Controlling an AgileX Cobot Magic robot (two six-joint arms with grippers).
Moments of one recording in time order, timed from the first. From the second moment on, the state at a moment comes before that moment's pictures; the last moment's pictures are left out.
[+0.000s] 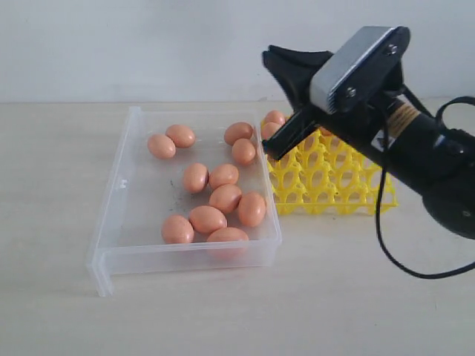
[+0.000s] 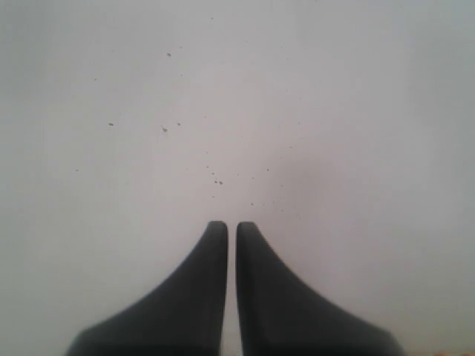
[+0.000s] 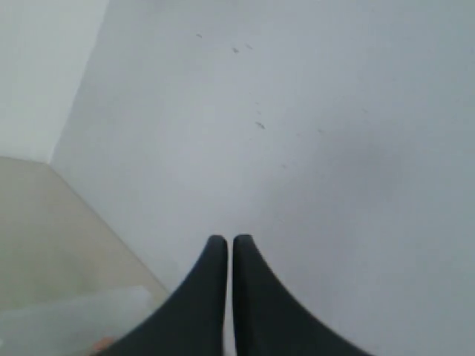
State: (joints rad) left arm -0.03 0.00 0.00 0.16 -0.29 -0.23; right arm 0.27 1.70 -0.67 -0.40 -1.21 -0.21
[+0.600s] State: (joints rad) left arm -0.09 0.00 0.00 0.16 -0.29 -0.23; right arm 0.62 1.85 -1.39 -0.37 0.41 0.21
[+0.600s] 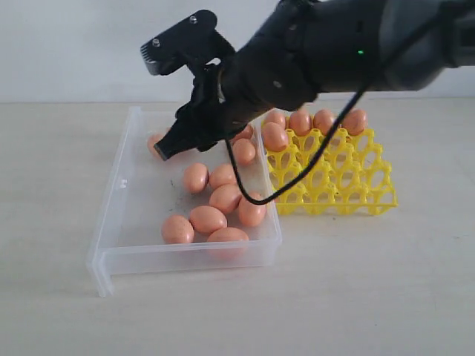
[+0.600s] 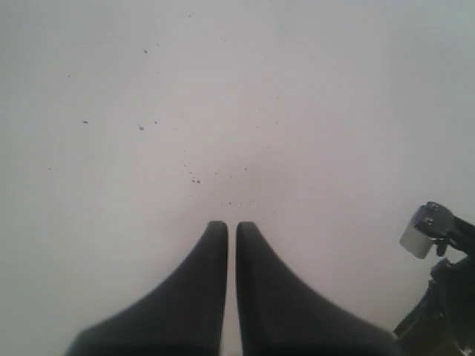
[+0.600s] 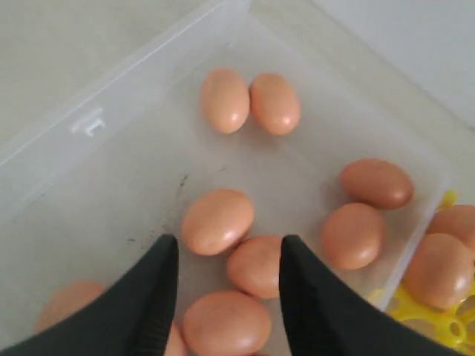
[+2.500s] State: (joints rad) left arm -0.09 0.00 0.00 0.16 -0.29 -0.23; right arm 0.49 2.40 -1.93 0.19 0.56 -0.15
